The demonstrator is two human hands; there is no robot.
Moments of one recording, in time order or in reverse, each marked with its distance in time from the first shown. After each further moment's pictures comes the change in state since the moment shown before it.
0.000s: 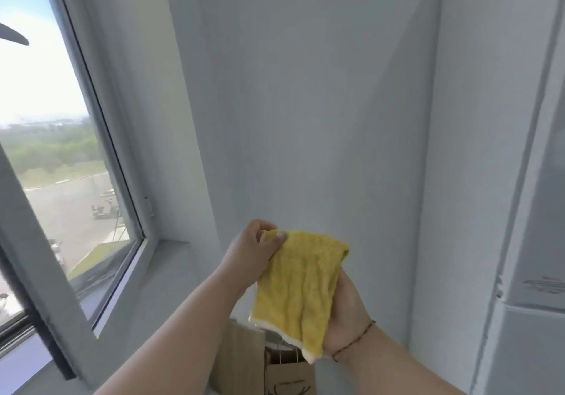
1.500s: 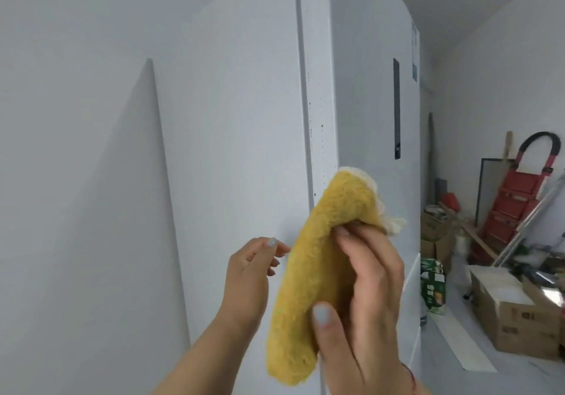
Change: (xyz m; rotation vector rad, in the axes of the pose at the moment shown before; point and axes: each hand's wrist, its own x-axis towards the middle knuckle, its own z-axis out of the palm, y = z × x) left_hand 0.104 0.184 0.208 -0.898 -1.012 0.580; right_hand -0.047 -0.138 0.070 2.017 -1.470 1.798
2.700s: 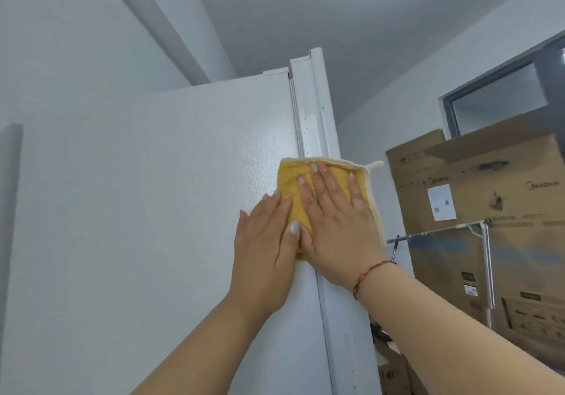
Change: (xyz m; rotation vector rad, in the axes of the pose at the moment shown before) left_hand 0.191 0.062 0.014 0.292 -0.328 0.908; right_hand 0.189 0.079 0.081 -1.608 -0.244 -0.126
